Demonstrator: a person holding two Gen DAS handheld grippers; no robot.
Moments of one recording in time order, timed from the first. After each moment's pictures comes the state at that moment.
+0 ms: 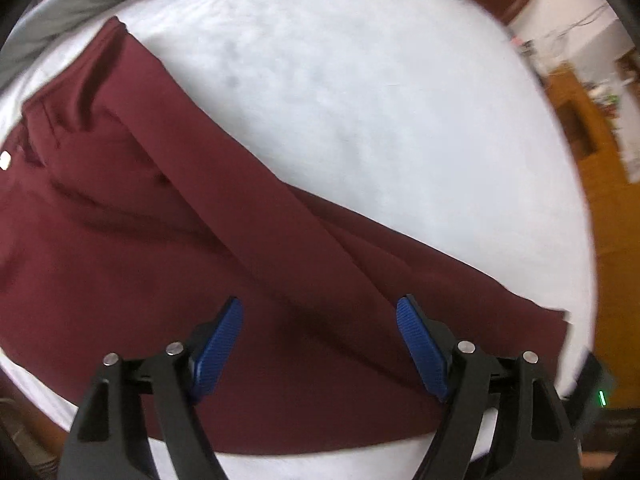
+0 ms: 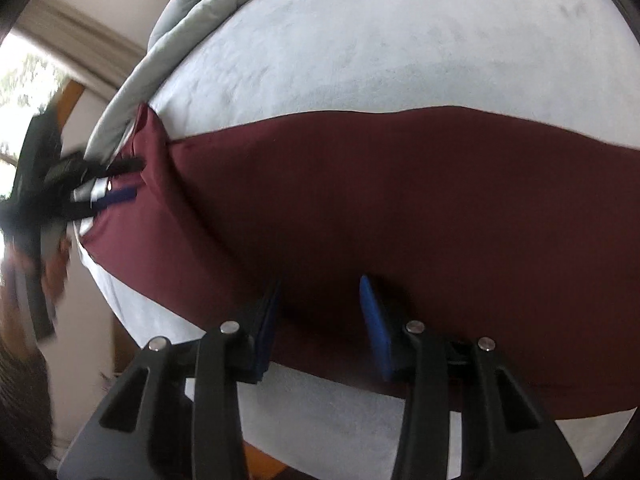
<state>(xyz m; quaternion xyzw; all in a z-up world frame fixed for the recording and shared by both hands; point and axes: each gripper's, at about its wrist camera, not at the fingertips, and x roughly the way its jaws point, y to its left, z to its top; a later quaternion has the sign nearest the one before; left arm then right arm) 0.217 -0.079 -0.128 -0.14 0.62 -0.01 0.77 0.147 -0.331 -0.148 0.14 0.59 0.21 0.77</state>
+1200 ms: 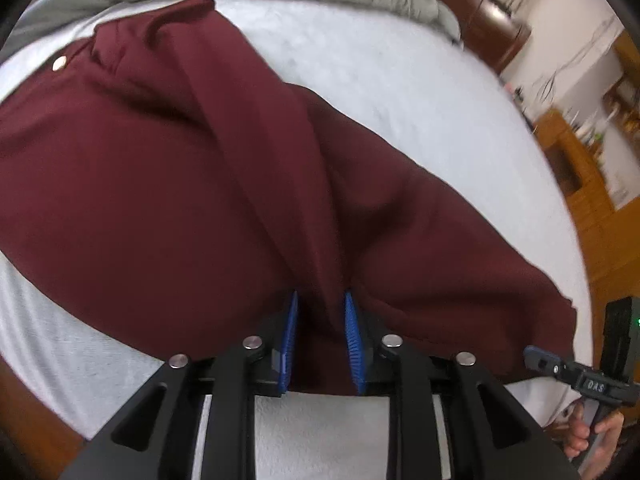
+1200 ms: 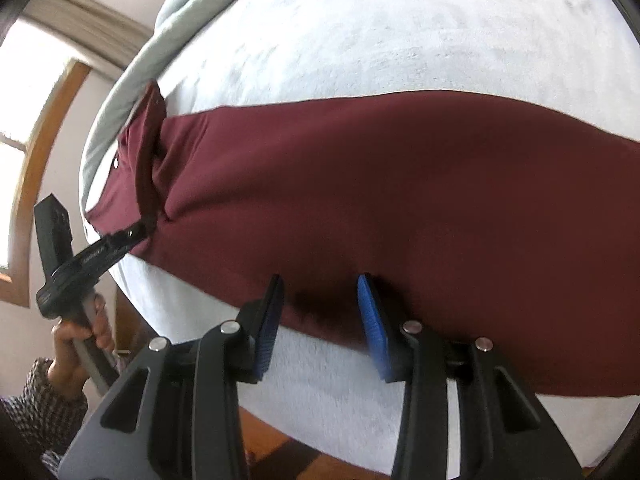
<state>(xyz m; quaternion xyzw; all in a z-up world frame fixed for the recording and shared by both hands) 0.102 -0.060 -0.175 -0.21 0.51 -0.02 0.83 0.134 -0.354 -0.134 0.12 0.62 0.23 0.75</state>
